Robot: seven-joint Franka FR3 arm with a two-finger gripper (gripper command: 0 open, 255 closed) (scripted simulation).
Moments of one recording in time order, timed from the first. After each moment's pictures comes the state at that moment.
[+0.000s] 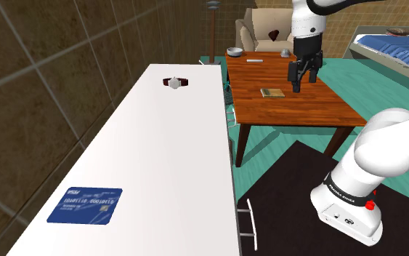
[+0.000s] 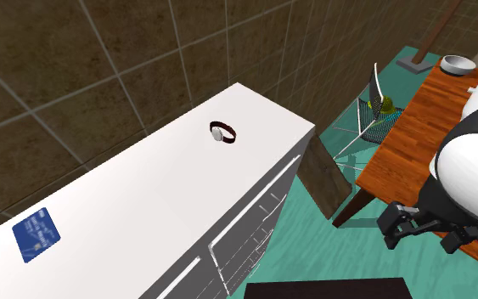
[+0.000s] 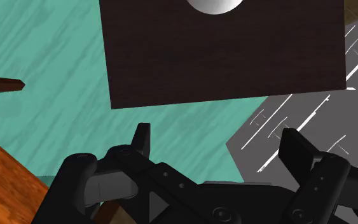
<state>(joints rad) -0.01 -0.74 -0.06 -2.44 -0.11 1.44 0.10</state>
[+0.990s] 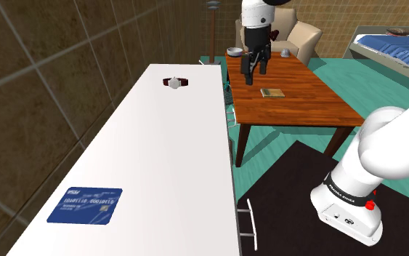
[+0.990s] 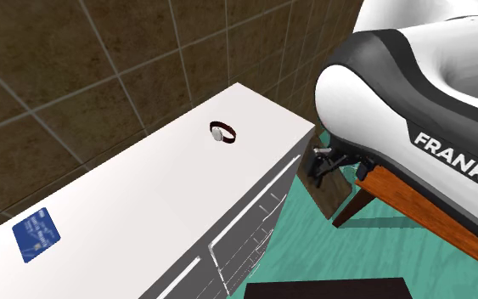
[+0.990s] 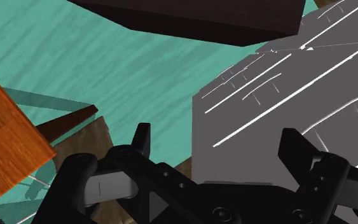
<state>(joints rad) 0.12 -0.42 0.07 -2.16 -0.03 1.60 0.08</state>
